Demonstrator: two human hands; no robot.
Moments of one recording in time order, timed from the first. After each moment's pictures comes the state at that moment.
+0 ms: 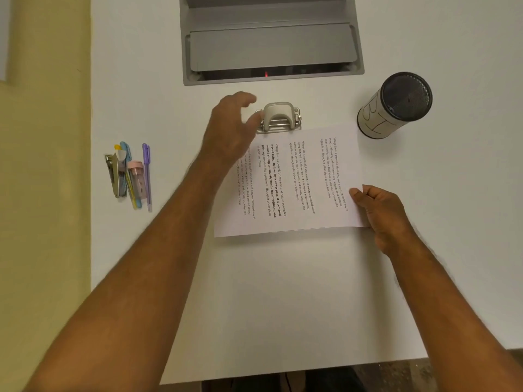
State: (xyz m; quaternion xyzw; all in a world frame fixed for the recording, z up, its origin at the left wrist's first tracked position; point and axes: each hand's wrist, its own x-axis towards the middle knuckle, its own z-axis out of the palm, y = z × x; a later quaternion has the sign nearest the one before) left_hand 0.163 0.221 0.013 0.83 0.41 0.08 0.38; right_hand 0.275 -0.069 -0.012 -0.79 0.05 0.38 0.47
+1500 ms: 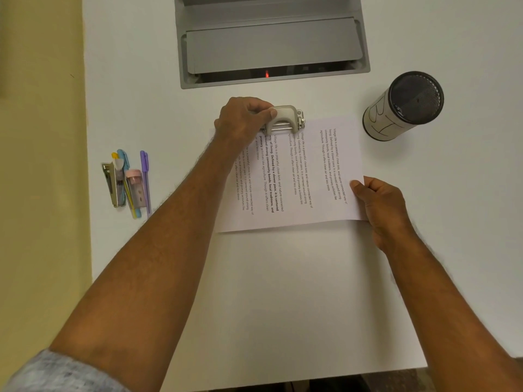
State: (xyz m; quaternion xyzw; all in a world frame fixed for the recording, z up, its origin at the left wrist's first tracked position) left_hand 0.201 0.242 -0.019 0.76 0.44 0.03 0.49; right_hand 0.281 -0.043 -0.018 -0.80 0.06 0.35 0.48
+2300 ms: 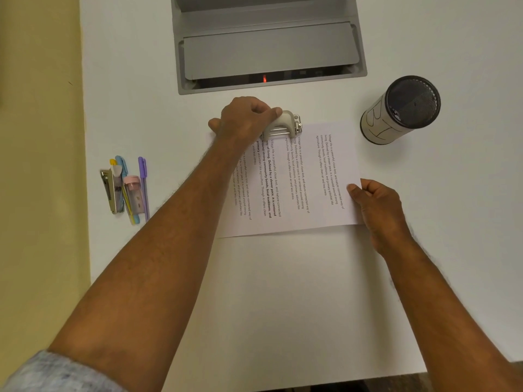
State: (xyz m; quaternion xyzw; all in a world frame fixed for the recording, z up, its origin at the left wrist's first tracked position) left_hand 0.219 0.240 -0.004 0.79 0.48 -0.01 0.40; right_hand 0.286 -0.044 -0.029 -0.82 0.03 0.34 0.45
